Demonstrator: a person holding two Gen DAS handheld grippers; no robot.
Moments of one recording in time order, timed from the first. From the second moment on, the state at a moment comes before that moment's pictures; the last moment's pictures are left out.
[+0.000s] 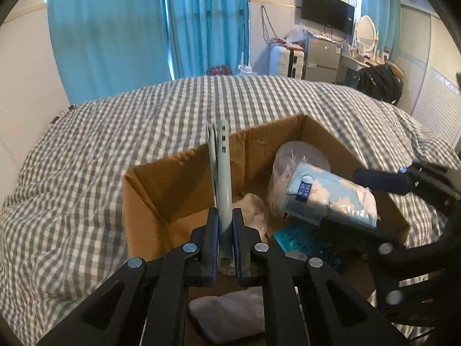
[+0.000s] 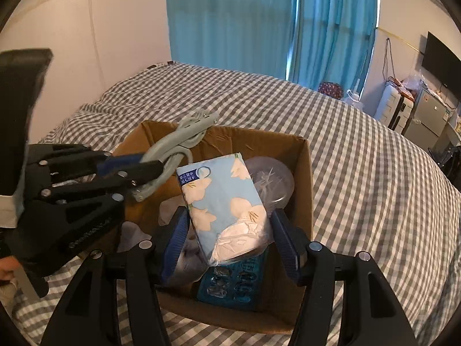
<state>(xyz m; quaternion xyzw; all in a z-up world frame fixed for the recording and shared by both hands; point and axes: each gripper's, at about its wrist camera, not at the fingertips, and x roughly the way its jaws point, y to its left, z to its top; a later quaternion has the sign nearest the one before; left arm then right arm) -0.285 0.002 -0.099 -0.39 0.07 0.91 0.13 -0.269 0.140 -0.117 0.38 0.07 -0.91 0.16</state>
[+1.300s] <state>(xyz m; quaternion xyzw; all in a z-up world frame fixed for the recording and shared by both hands) -0.063 -0.029 0.041 -0.23 0.06 0.97 0.07 -0.048 0.186 0.057 0.21 0.05 -0.98 0.04</state>
